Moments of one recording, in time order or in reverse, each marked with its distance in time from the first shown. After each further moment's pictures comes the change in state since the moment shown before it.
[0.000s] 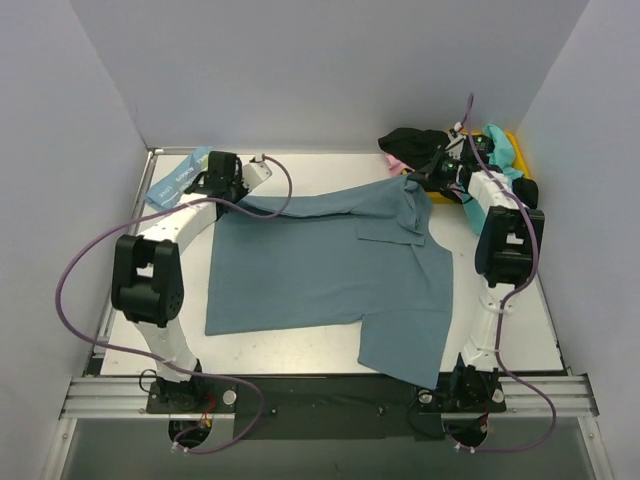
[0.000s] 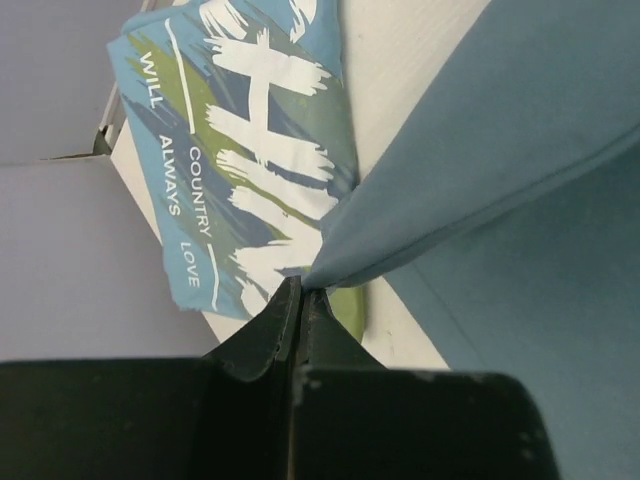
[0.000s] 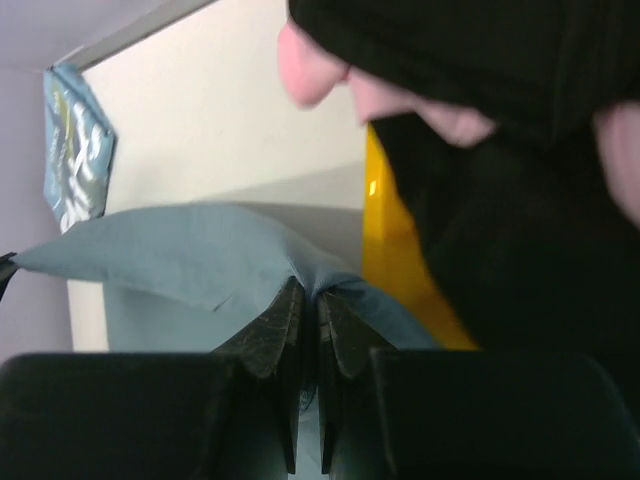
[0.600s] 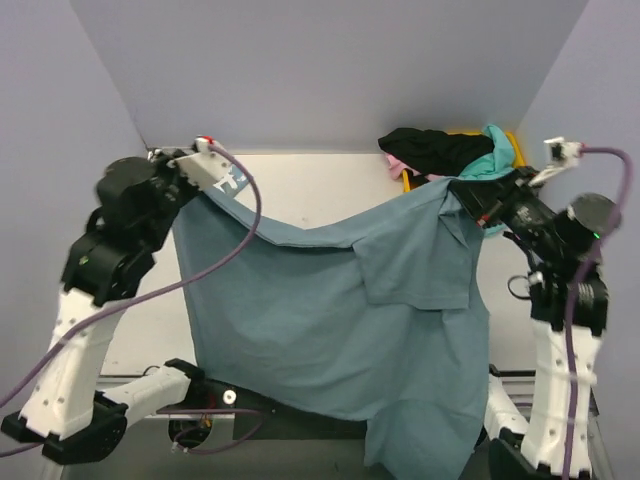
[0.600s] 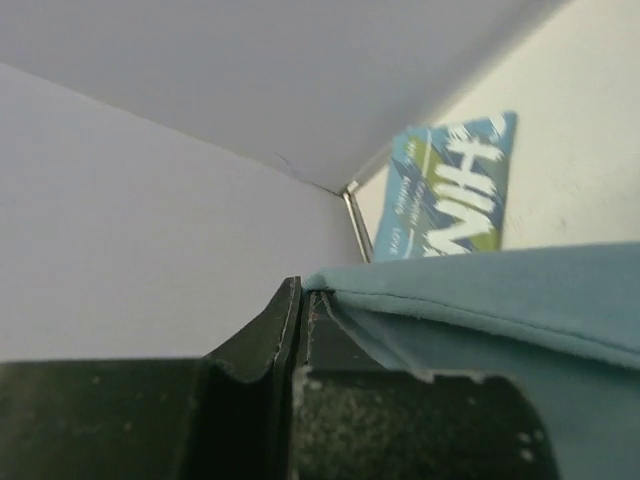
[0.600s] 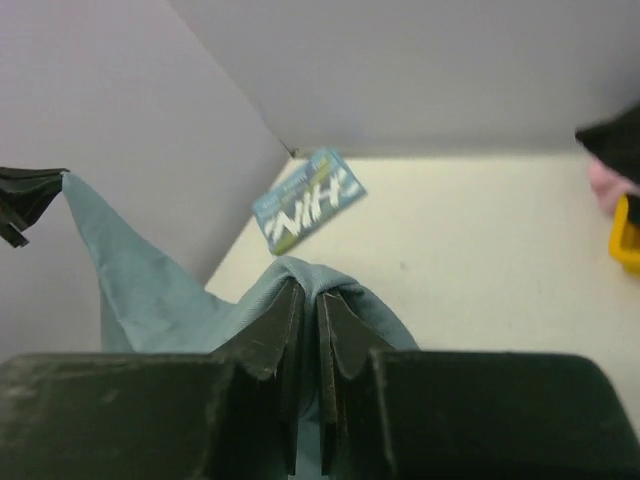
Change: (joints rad) left arm -0.233 -0.732 0.352 -0.497 -0.197 -0.010; right arm -0.047 -1.317 -0.261 -0.195 -0.066 0.093
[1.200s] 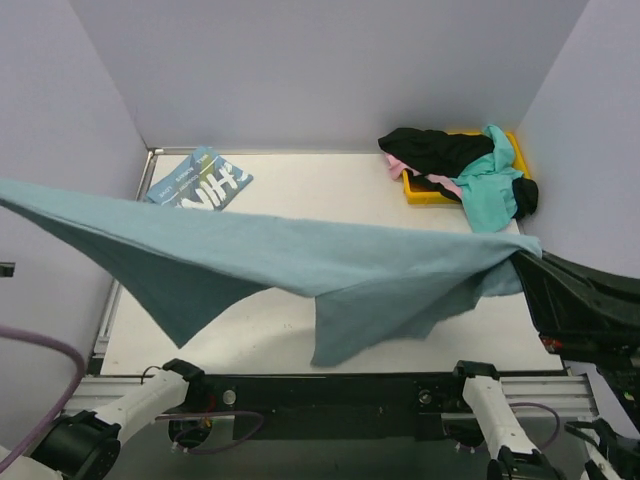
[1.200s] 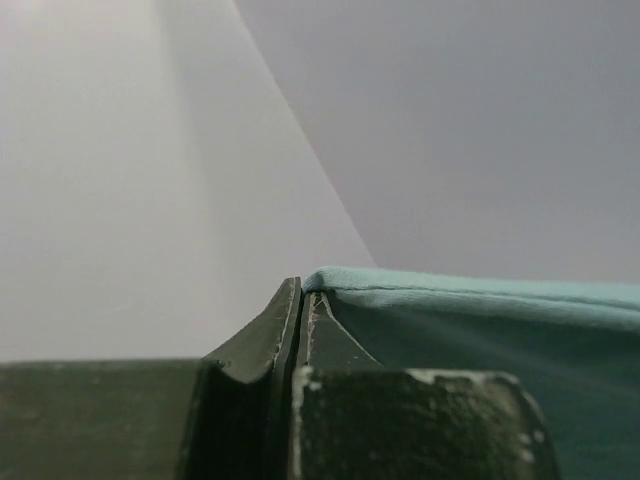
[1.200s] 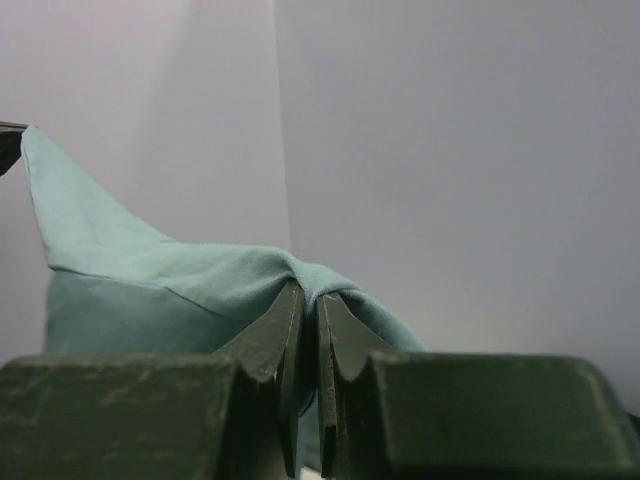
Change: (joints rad) left arm 0.026 -0.092 0.607 -0.135 -0.001 -0.065; right arm 0.038 -0.064 0.614 -0.227 0.059 -0.096
